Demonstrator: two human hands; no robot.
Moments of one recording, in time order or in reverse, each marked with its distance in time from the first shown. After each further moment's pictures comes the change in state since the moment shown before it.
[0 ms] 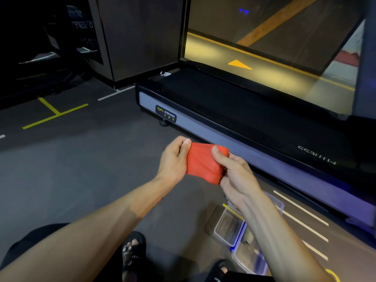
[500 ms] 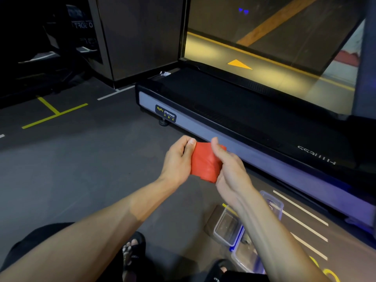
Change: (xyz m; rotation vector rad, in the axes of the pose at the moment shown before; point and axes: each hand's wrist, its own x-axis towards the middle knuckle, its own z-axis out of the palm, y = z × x) left_hand -0.007 0.014 0.004 -0.075 -0.036 0.008; right_hand 0.006 0.003 0.014 0.003 0.074 0.021
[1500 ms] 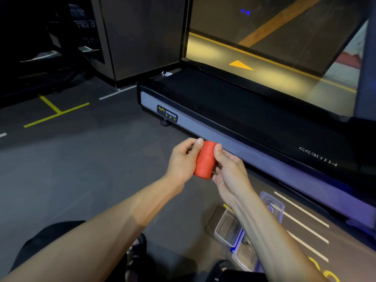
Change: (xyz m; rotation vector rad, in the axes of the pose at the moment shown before) left_hand 0.002 0.001 0.009 -0.265 -0.009 -0.147; right_hand 0.006 0.012 -0.001 -0.031 -0.015 -0.055
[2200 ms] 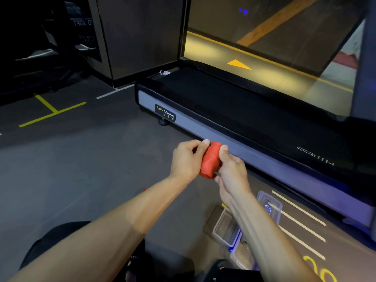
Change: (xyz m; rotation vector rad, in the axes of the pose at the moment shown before) left_hand 0.008 0.003 0.009 0.337 0.039 0.069; right_hand 0.017 0.012 -0.006 -0.089 0.244 -0.010
